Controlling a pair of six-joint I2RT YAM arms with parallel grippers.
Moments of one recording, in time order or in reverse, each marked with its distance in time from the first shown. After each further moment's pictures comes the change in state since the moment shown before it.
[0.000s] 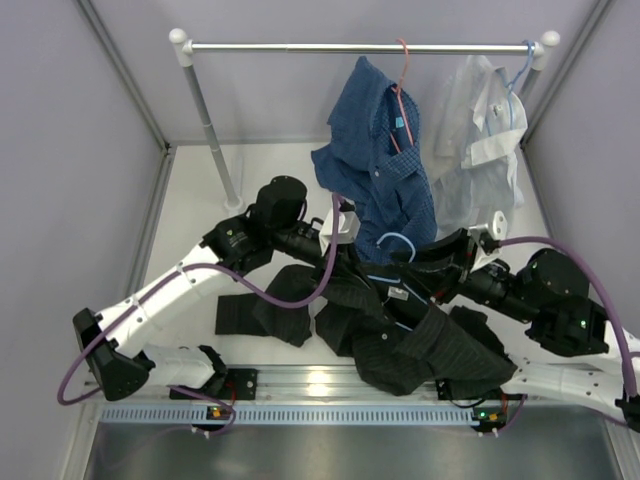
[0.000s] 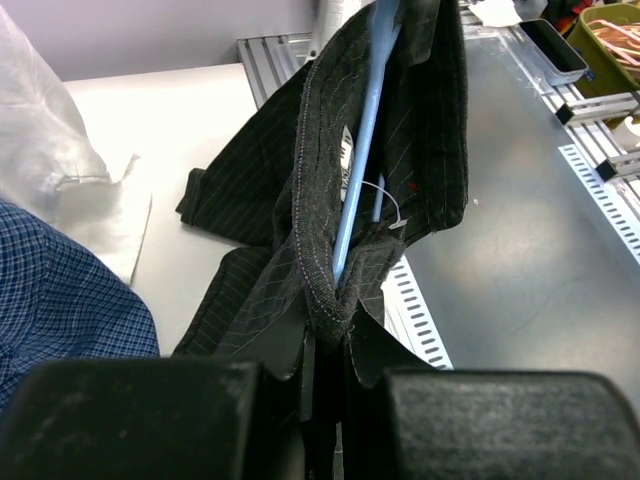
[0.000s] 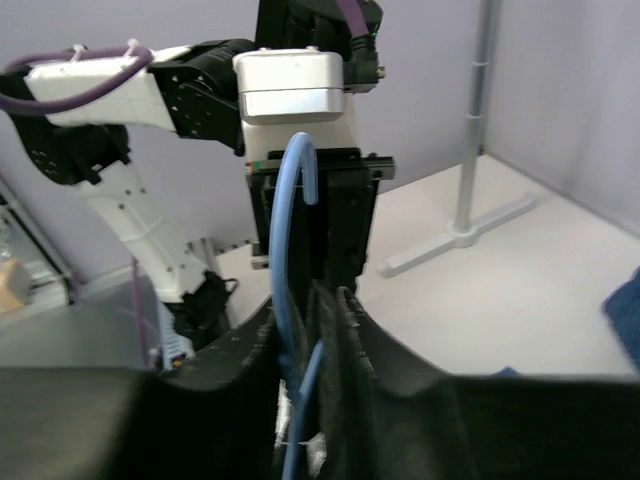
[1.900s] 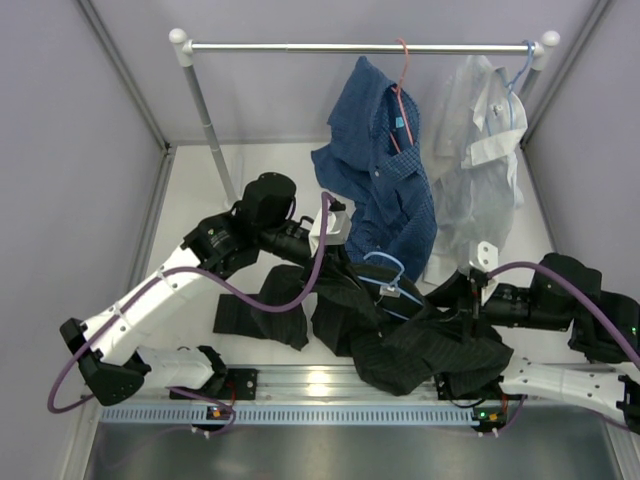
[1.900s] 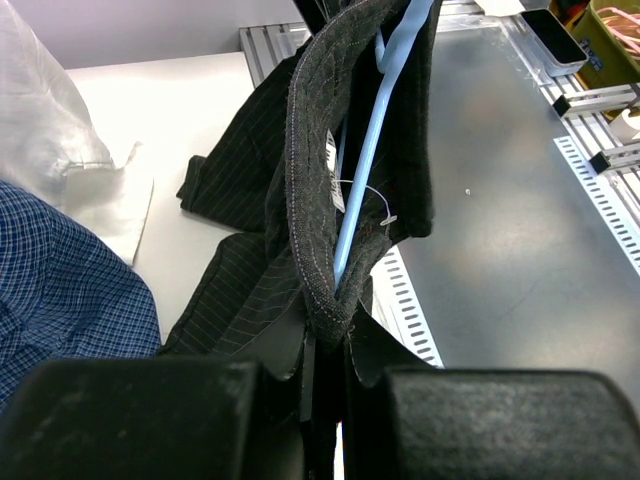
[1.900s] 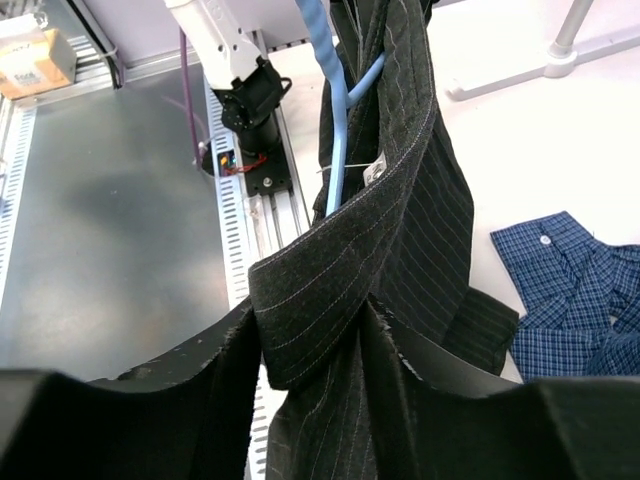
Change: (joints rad) left arm 0.000 -0.040 0.088 -0.187 -0.035 0.050; right arm 0.000 -0.040 0.166 -0.617 -0.209 -0.075
